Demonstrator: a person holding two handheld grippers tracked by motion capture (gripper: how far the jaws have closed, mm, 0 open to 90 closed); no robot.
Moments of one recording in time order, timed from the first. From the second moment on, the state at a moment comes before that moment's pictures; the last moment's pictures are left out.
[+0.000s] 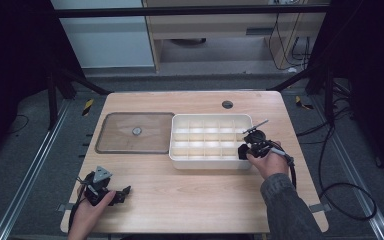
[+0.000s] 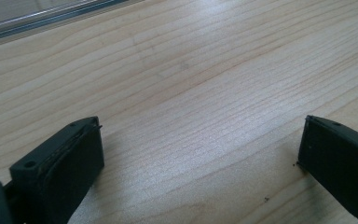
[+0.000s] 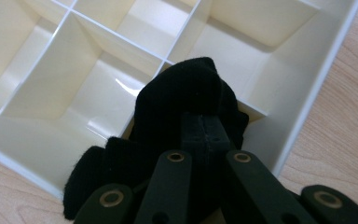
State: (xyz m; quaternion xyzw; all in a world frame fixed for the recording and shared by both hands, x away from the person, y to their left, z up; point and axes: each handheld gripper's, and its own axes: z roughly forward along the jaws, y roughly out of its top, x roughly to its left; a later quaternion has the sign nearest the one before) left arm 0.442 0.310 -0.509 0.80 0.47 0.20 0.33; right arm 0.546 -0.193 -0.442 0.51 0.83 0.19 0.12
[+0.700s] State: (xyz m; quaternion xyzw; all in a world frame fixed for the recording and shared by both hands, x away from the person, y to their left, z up) left arm 0.442 0.310 -0.509 0.80 0.47 0.20 0.33; right arm 0.549 -0.190 -0.444 0.51 0.83 0.18 0.12
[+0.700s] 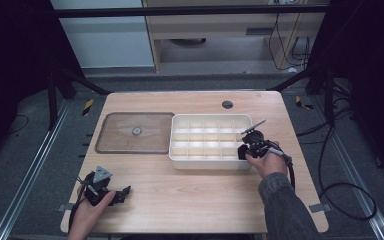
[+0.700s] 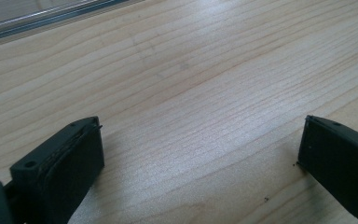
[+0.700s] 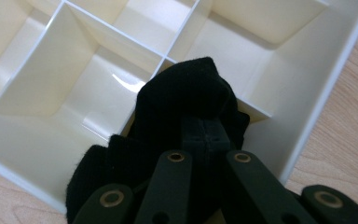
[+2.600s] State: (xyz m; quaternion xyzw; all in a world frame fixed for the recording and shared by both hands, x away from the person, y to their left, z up) left arm 0.442 0.310 -0.509 0.80 0.47 0.20 0.33; right arm 0.523 -0.207 -0.367 0.48 0.79 0.34 0.15
